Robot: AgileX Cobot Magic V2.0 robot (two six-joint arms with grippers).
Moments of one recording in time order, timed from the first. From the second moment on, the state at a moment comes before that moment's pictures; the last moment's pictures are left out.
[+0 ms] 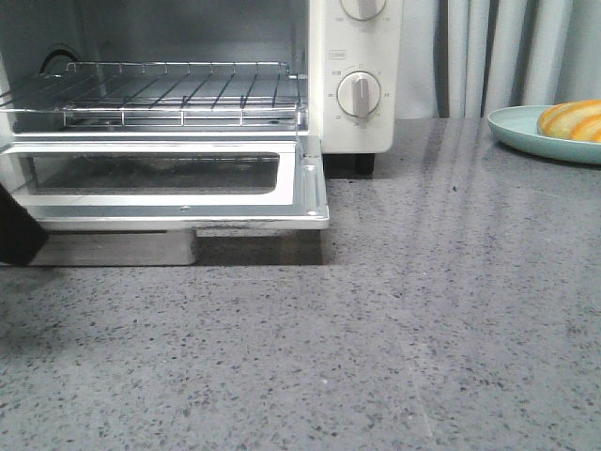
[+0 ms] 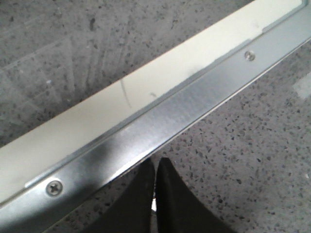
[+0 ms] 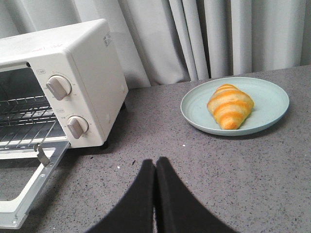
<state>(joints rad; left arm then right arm) -0.33 1.16 -0.66 -0.57 0.64 0.72 0.10 0.20 -0.51 0.11 0.53 0.08</state>
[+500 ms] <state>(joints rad) -0.32 0.50 -0.66 -0.74 0.63 0.72 0.10 0.24 -0.62 0.08 0.46 0.08</state>
